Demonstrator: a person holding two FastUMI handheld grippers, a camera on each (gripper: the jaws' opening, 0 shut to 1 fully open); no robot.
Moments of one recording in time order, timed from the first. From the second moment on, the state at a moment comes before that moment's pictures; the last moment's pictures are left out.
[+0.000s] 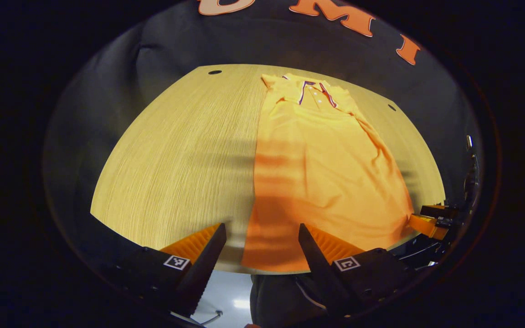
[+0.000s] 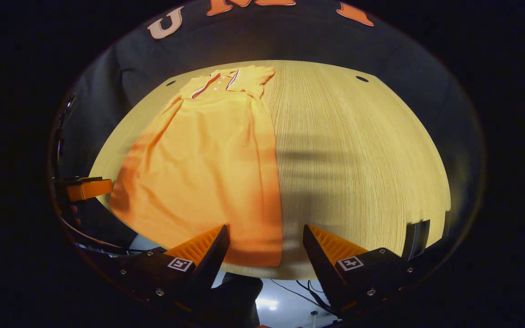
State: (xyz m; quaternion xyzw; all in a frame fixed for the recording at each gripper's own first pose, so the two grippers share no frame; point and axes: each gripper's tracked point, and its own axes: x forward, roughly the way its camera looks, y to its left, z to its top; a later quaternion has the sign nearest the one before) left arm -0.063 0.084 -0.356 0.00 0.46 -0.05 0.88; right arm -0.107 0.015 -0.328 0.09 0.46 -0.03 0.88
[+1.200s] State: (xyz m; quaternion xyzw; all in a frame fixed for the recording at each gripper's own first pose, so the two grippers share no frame) left arm -0.058 0.054 -0.358 -0.01 0.50 -0.10 0.86; right arm -0.087 0.061 -0.319 0.26 0.48 0.02 0.84
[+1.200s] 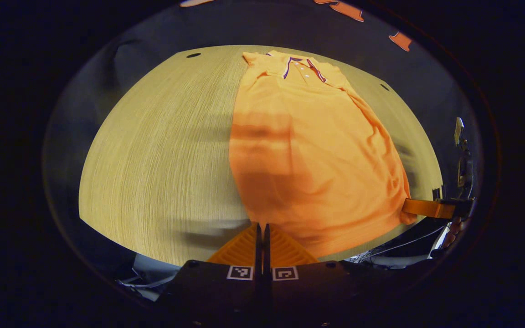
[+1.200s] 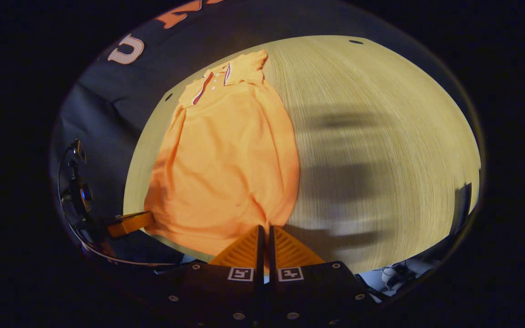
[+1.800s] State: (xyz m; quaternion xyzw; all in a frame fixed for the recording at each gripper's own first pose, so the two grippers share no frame) left arm 0.041 0.043 -0.265 -0.03 0.41 -0.14 0.90; right arm 0.013 0.036 -0.233 0.29 0.35 0.03 0.89
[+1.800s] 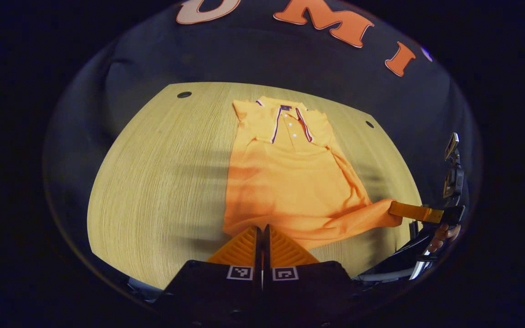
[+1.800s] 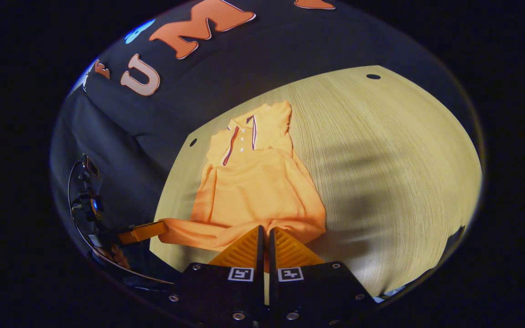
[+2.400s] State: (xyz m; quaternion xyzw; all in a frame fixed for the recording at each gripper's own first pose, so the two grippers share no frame) left arm 0.174 0.037 -0.206 -0.03 0.36 -0.18 0.92; right arm 0.121 0.011 -0.179 0.27 0.31 0.01 0.91
